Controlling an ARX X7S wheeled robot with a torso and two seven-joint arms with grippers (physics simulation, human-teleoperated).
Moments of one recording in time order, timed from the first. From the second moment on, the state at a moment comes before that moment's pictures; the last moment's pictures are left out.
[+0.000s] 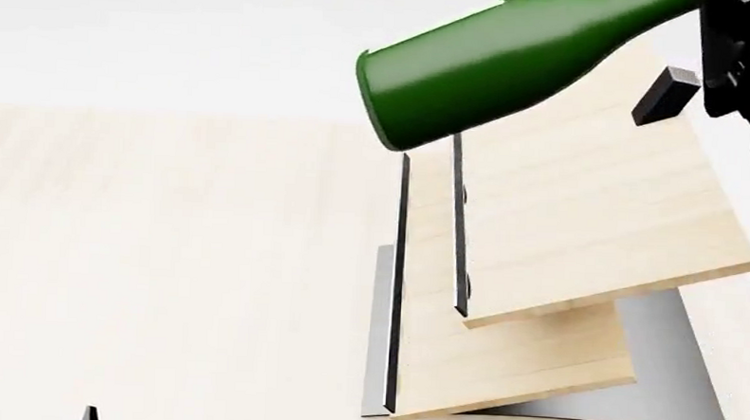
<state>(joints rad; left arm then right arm) 0.23 -0.43 0.43 0.56 0.06 0.25 -0.55 1.14 0.67 -0.29 0.44 2.03 0.40 0.29</state>
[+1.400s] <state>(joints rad) 0.22 -0.44 0.45 0.55 0.07 0.24 -0.56 1.05 0.71 -0.31 0.61 1.92 0.36 0.08</state>
